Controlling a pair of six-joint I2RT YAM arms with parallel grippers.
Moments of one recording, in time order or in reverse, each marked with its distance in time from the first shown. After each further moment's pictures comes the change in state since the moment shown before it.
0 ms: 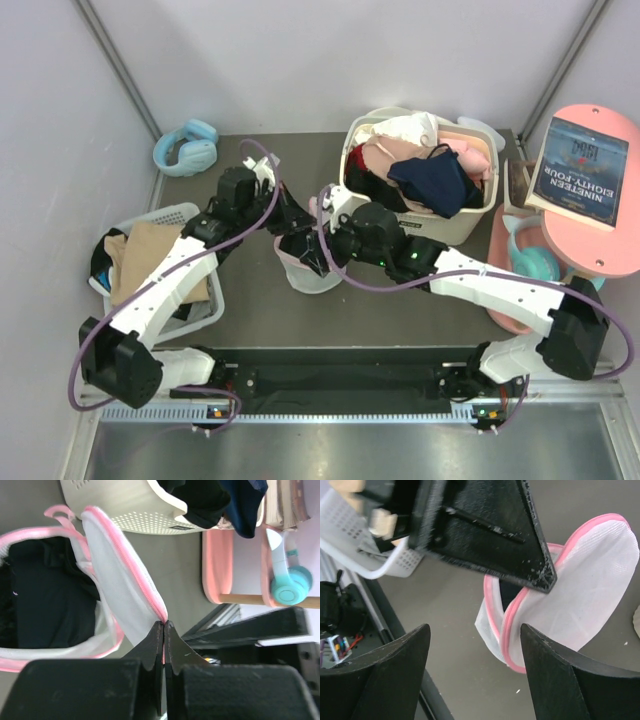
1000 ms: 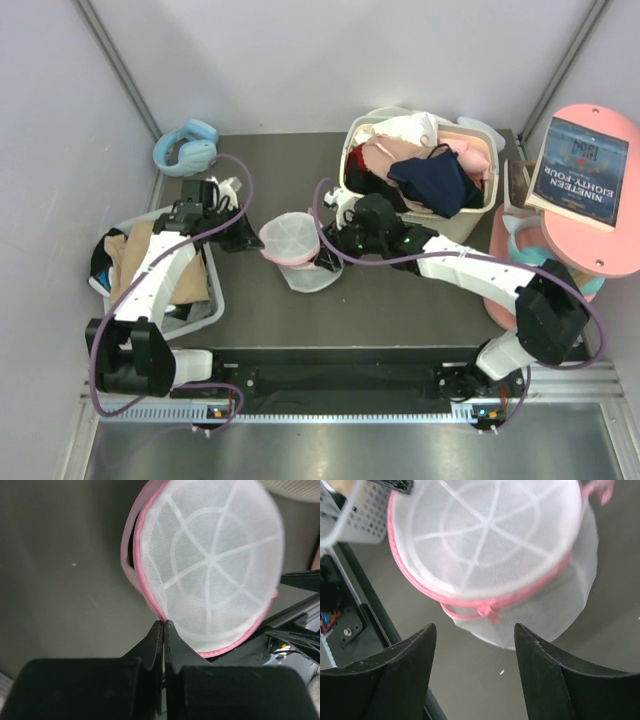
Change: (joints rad) left arm 0.352 0.028 -0.088 -0.359 0.029 0.447; right arm -0.156 0.143 -0.057 -0.023 -0.202 0.001
